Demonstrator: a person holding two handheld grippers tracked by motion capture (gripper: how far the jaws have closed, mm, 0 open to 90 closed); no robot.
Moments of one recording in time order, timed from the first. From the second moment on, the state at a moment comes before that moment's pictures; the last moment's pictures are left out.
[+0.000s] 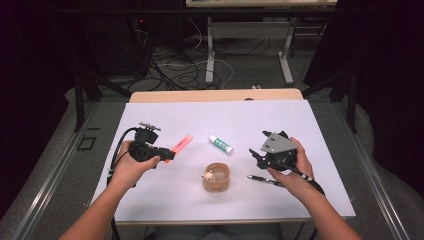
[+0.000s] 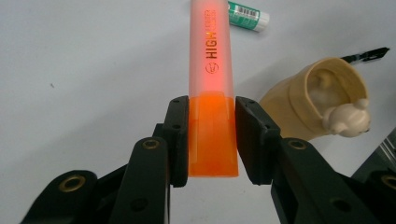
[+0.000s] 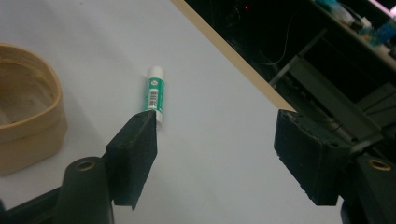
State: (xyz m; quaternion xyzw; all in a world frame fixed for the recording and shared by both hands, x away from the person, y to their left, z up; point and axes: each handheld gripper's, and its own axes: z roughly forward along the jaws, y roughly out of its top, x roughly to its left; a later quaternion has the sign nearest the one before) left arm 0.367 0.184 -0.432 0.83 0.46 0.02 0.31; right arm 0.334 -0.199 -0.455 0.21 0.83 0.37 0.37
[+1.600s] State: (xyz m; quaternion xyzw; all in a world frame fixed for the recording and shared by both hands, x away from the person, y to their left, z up) left arm 0.362 0.101 -0.421 0.85 0.40 -0.06 0.34; right arm 0.303 -0.108 -0.461 -0.14 0.84 0.25 0.45
